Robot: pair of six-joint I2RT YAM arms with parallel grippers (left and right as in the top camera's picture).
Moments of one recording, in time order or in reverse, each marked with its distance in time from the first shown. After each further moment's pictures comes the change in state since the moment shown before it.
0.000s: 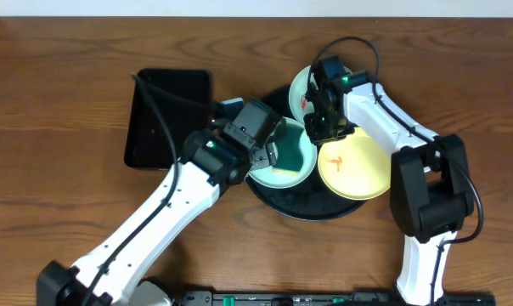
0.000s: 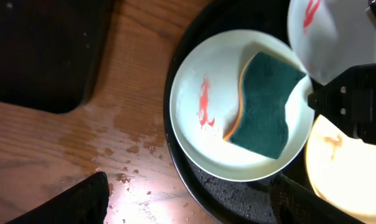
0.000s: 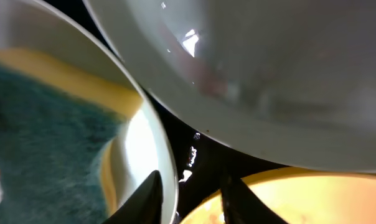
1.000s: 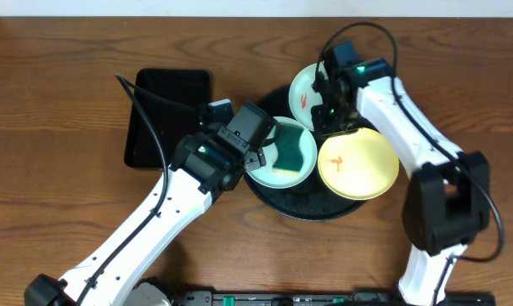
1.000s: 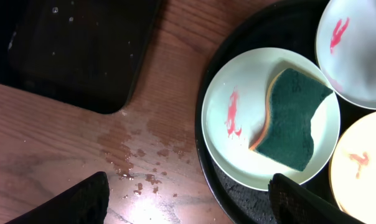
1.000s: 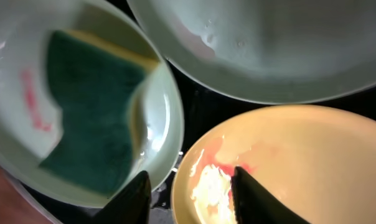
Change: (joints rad) left arm 0.000 -0.056 0.000 -0.074 -0.105 -0.035; right arm -0.015 -0.090 0.072 -0.156 -0.005 0.003
